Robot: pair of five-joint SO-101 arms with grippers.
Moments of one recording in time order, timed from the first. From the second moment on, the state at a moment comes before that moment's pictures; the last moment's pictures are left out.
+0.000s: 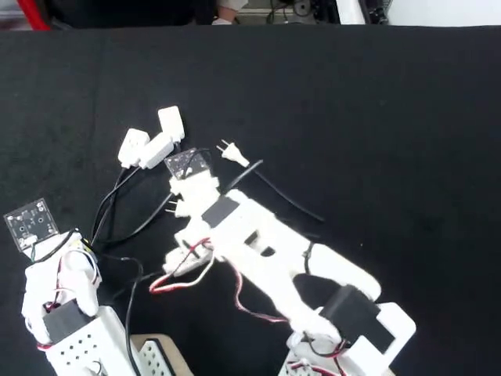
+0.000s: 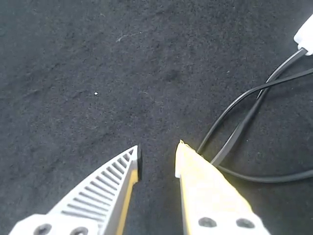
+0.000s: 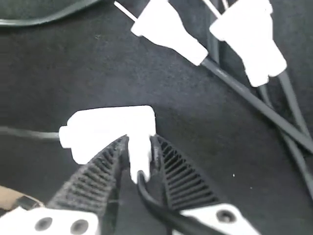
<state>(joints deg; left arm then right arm) -38.2 -104.2 94.7 62.5 -5.8 -44.6 -3.9 38.5 57.6 -18.9</state>
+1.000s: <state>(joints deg) -38.2 -104.2 94.7 62.5 -5.9 12.6 -25.2 55.5 71.1 9.9</state>
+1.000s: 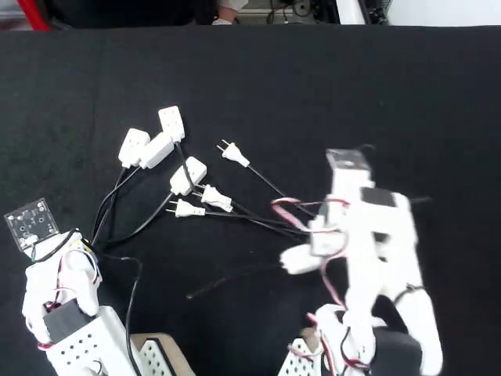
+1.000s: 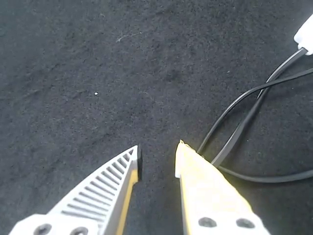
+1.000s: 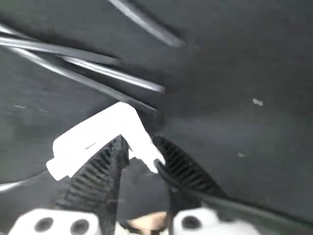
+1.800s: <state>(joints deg) -38.2 -104.2 94.7 62.5 -5.9 52.1 -26.3 50.1 68.2 33.5</state>
